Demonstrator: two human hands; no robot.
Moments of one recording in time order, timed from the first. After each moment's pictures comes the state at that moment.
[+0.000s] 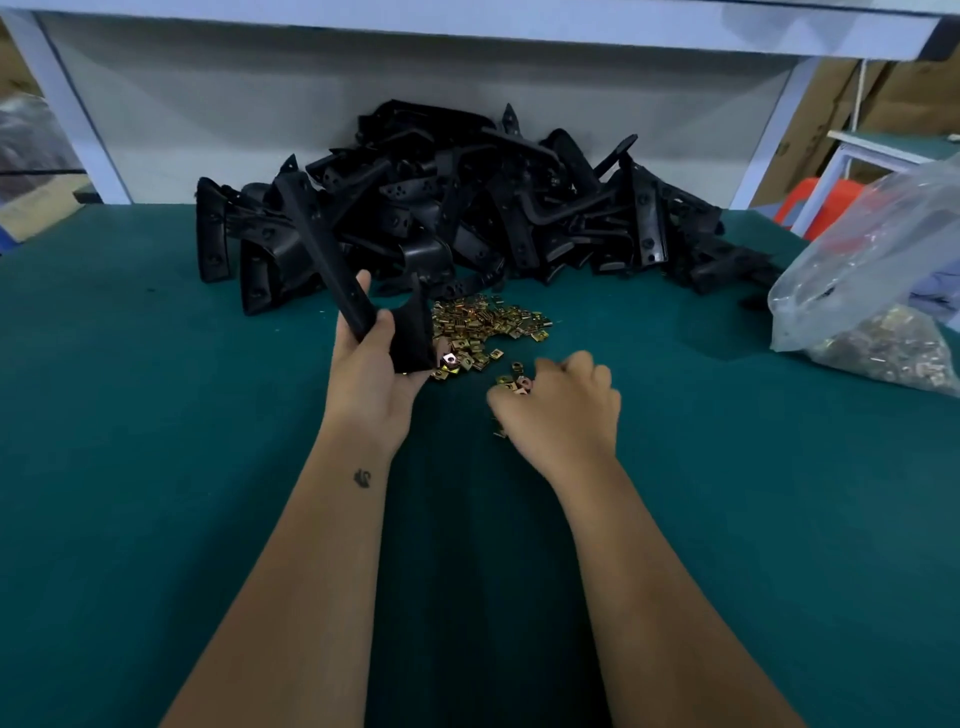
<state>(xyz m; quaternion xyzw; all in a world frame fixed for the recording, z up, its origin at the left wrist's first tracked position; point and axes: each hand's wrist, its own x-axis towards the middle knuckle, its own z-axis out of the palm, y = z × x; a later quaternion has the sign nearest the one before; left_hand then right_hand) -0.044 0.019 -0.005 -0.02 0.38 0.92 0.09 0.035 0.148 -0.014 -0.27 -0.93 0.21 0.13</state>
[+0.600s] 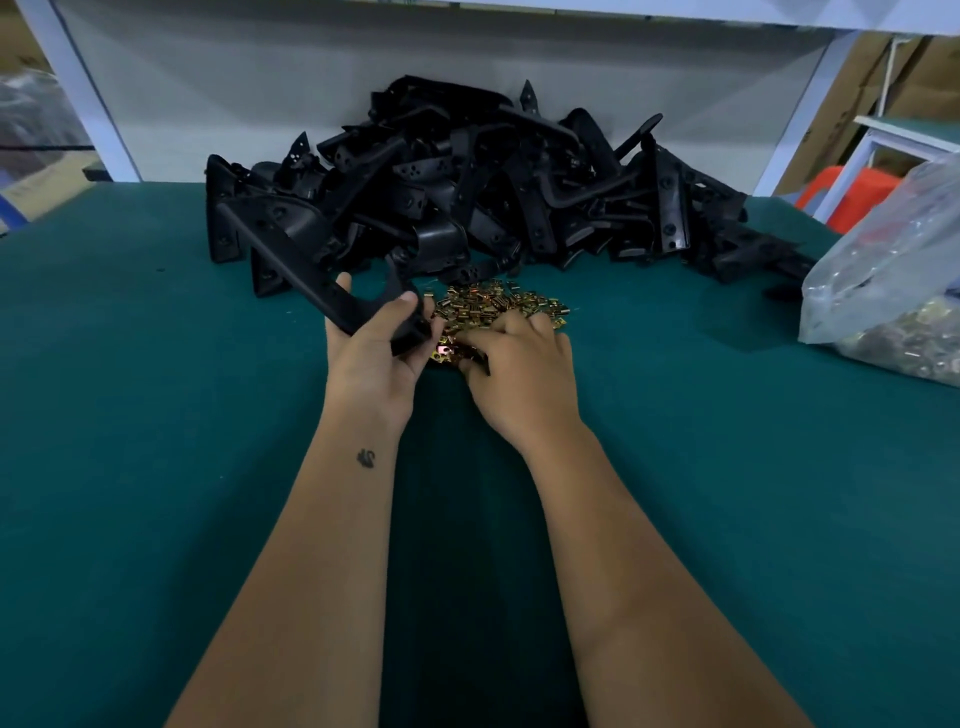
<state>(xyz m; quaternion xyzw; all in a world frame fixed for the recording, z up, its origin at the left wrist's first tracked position) -0.052 0.012 -0.009 -0.04 0.33 0.94 0.07 -0.004 0.131 -0.024 -0.06 -0.97 0.11 0.22</state>
